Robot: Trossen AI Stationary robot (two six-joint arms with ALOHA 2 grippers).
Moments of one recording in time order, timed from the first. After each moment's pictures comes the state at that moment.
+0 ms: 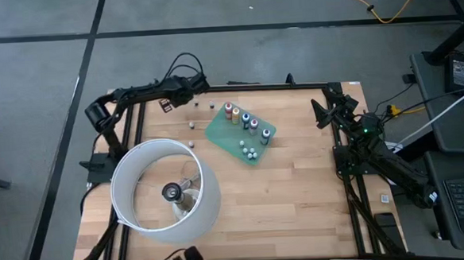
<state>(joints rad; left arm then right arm) 0.66 1.74 1.21 -0.81 -0.59 -1.41 -0.77 0.00 0.01 0.25 0.06 0.25</state>
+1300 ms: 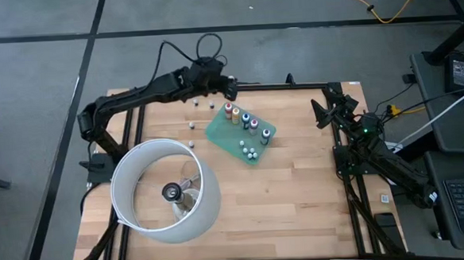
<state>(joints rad) 0.41 1.62 1.55 -0.48 -0.28 -0.43 -0.77 0.00 0.01 0.24 0.06 0.25</state>
